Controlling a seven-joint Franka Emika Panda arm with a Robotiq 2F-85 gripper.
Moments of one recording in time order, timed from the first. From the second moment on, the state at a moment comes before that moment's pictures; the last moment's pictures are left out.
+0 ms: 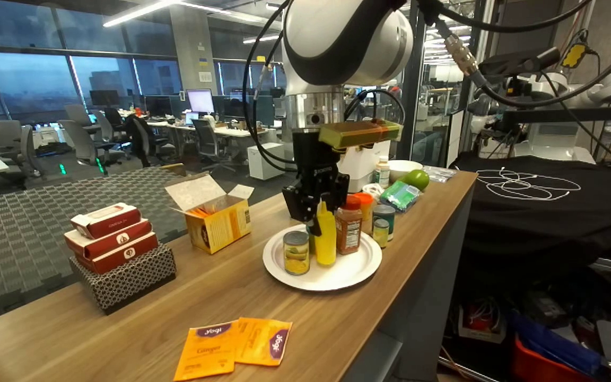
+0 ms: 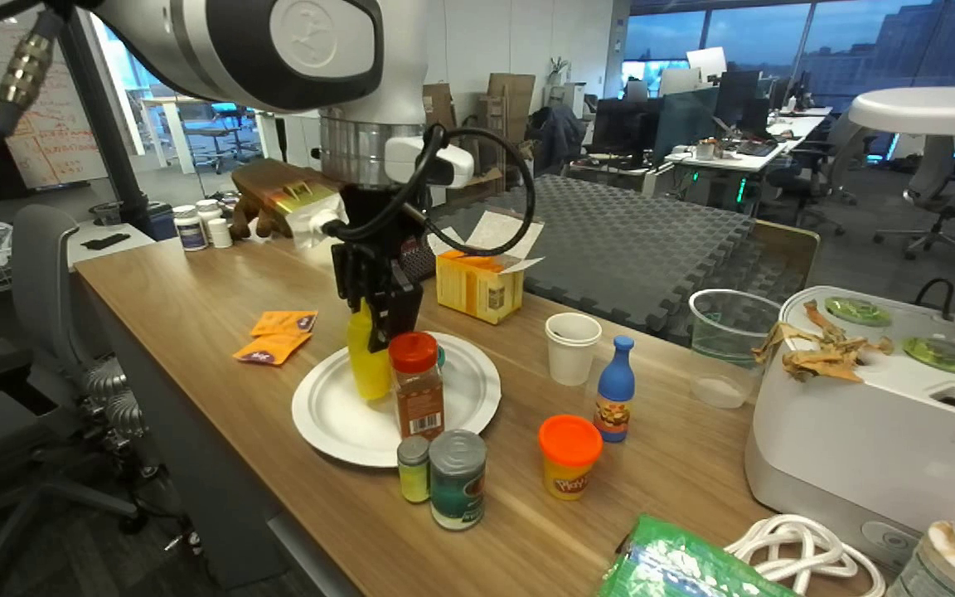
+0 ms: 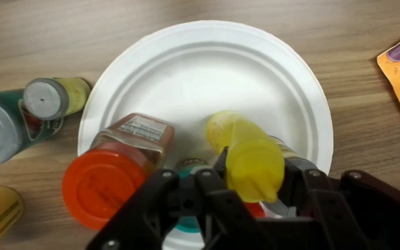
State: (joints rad) arm 0.05 0.42 0.00 -1.75 0.04 2.10 0.16
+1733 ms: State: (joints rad) arm 0.04 0.41 0.01 -1.63 -0.02 2.11 0.07
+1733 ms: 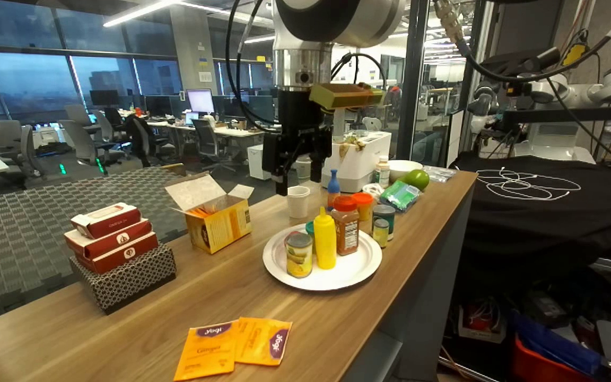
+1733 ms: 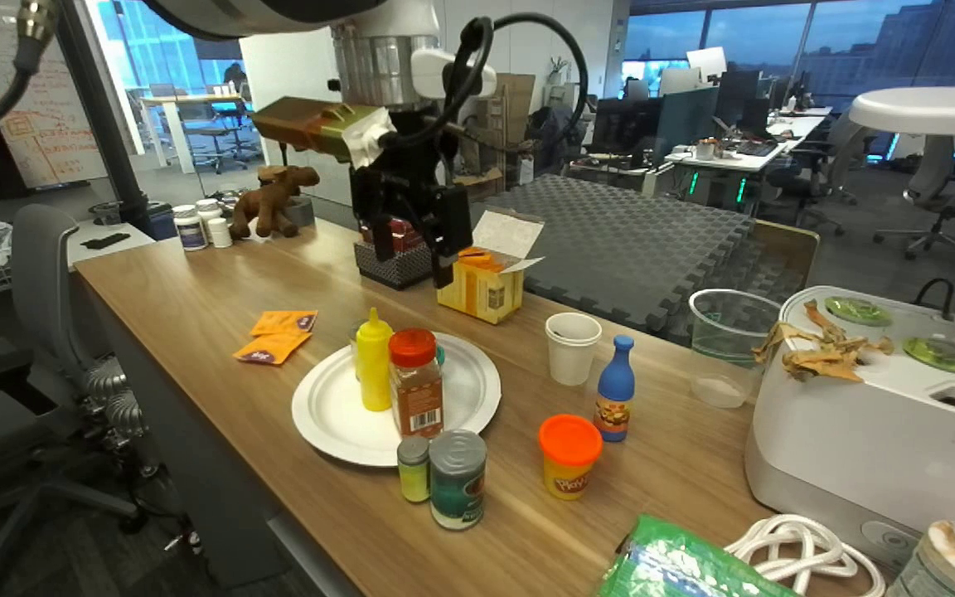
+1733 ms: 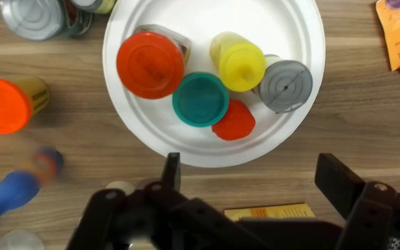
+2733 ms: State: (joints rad) arm -0.06 0.57 -0.07 -1.44 -0.04 2.04 0.17
